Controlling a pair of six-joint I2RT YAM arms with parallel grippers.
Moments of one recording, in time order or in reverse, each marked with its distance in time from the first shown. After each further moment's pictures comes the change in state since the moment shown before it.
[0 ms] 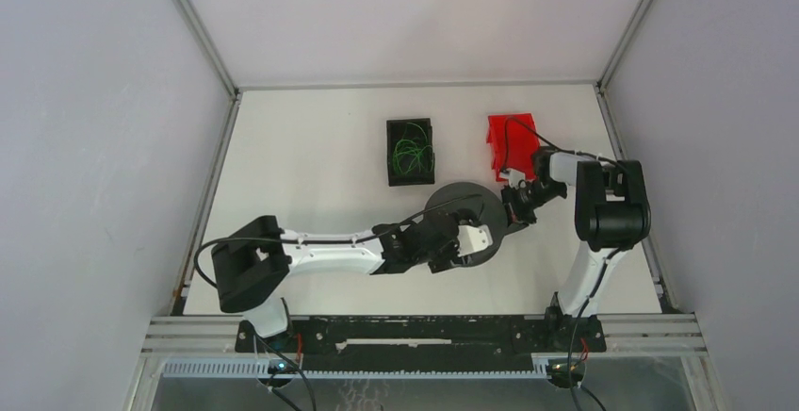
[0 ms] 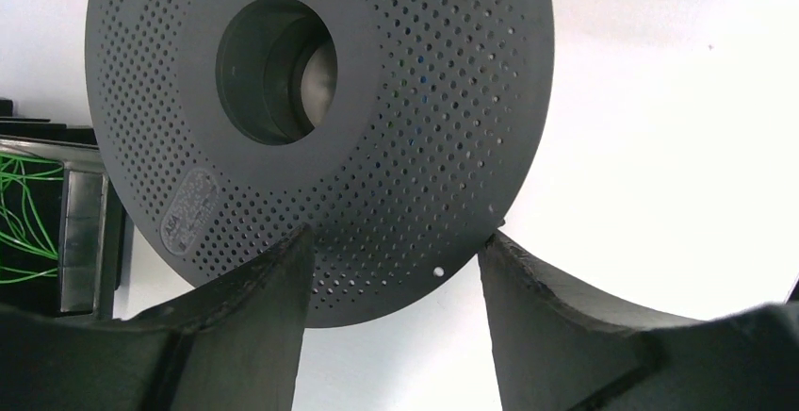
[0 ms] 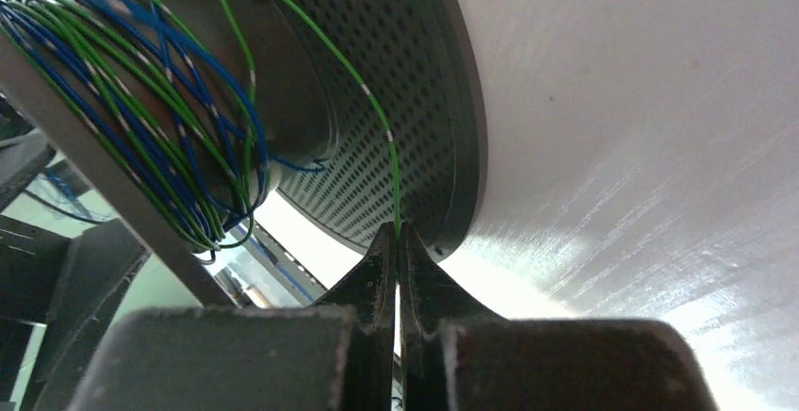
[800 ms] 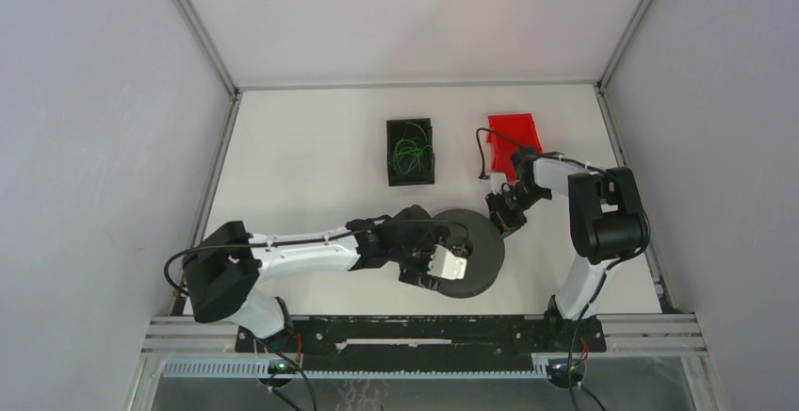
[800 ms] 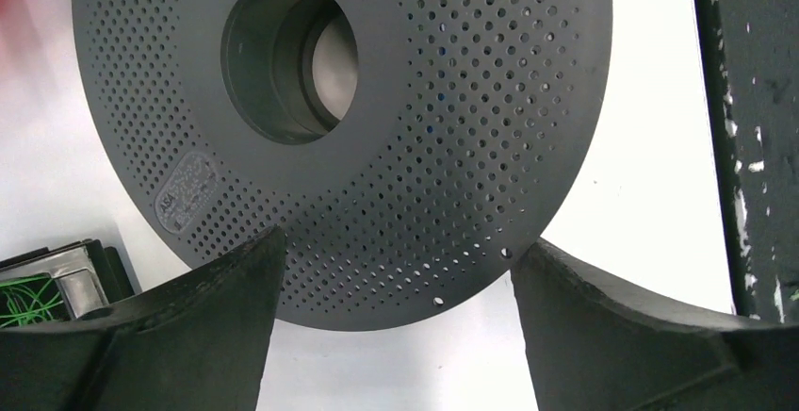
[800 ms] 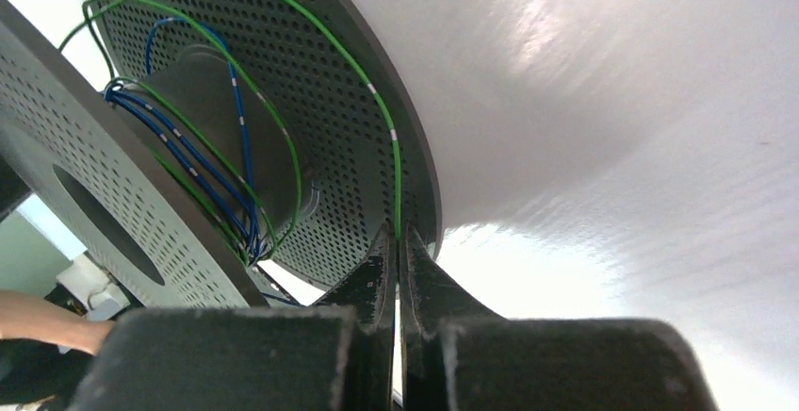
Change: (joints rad) left arm 0.092 -0.149 -0.112 -0.150 0.365 0.467; right arm 0.153 -0.077 -0.039 0.011 0.091 -0.089
